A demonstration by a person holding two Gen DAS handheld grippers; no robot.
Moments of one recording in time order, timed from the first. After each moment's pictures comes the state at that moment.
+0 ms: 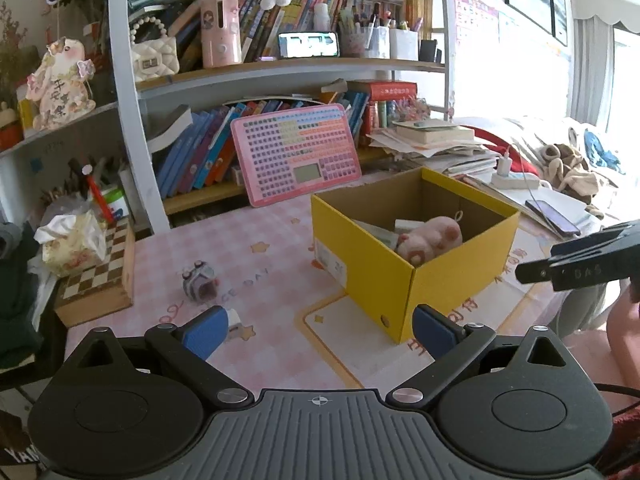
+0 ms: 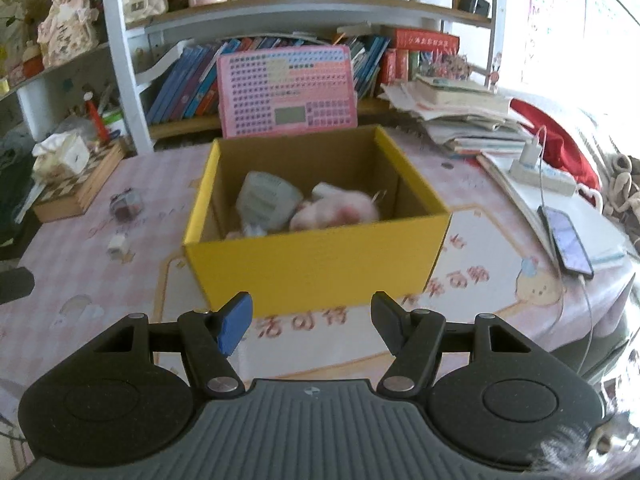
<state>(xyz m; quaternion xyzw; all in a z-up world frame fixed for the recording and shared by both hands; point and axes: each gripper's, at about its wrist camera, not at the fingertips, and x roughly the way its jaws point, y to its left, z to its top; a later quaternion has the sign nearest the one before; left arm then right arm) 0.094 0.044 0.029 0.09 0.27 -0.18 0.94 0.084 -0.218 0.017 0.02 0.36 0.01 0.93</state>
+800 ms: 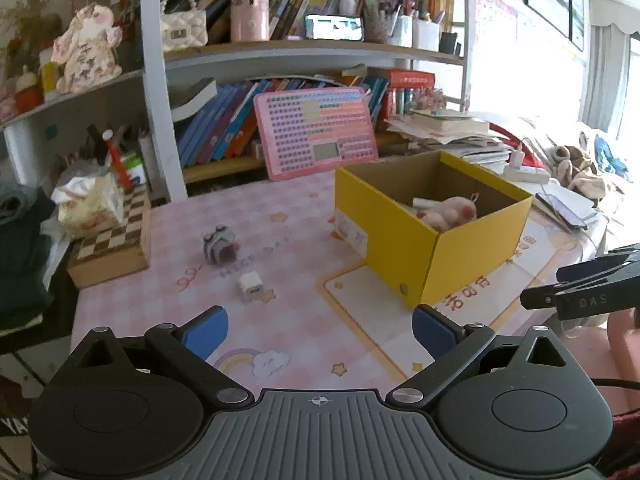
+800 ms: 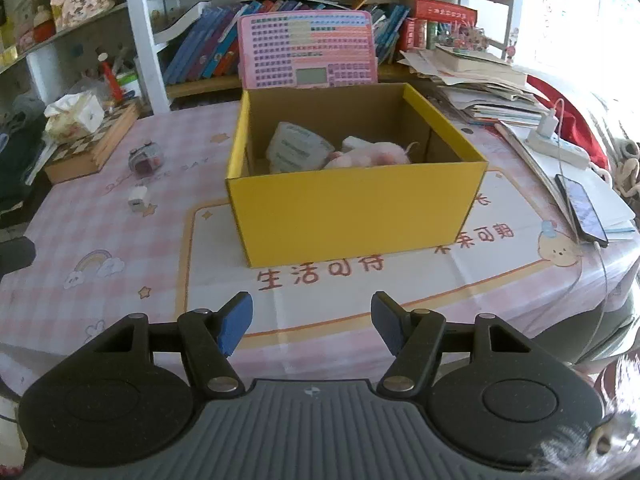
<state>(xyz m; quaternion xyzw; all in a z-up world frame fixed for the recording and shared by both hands) 0.085 0.076 0.011 0.06 0.30 -0.16 0.94 0.071 -0.179 -0.004 0.01 0.39 0.02 0.92</state>
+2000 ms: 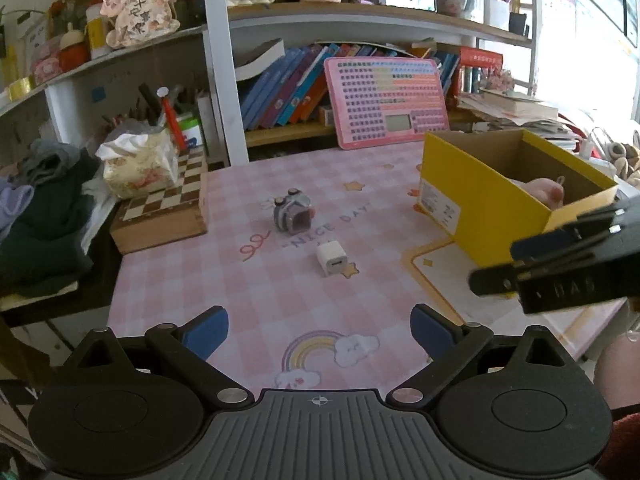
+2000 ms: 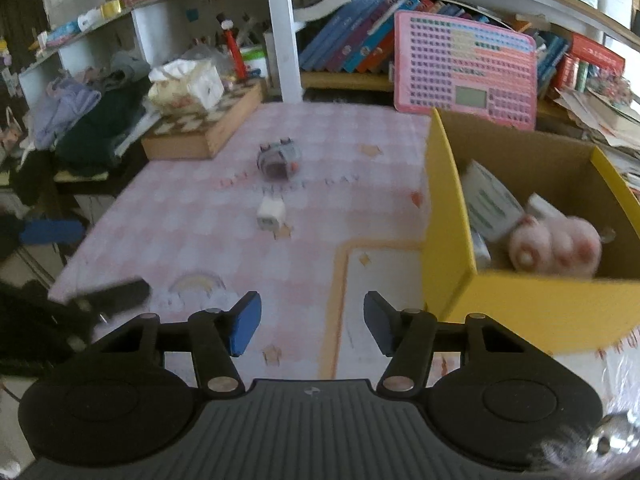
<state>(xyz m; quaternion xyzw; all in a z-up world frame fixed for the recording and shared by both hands) 0.135 0.112 -0.025 0.06 0.33 -0.09 0.94 0.166 -0.066 -0.012 -0.03 0.39 0.18 0.90</state>
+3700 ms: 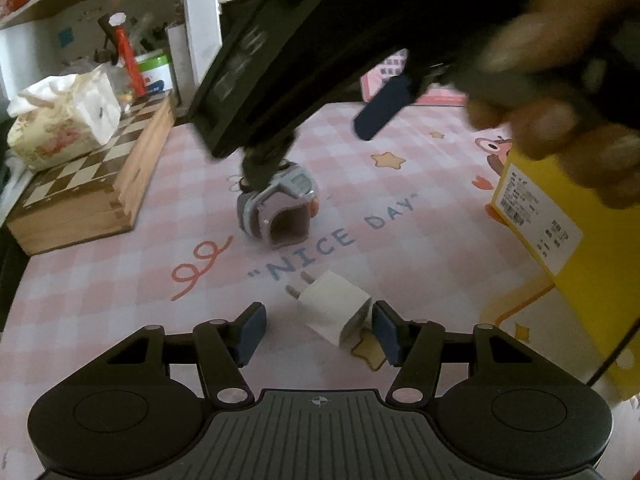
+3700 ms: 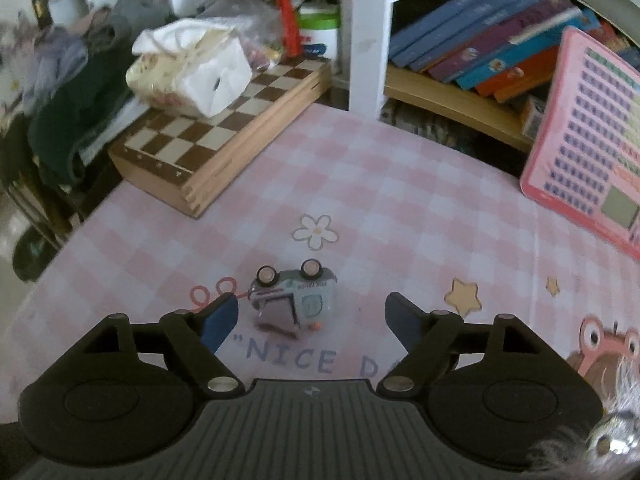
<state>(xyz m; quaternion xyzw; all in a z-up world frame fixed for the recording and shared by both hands) 0.299 0.079 -0.115 0.03 0.38 -0.06 0.92 0.415 0.051 -0.042 -0.15 0.44 0.30 0.84</state>
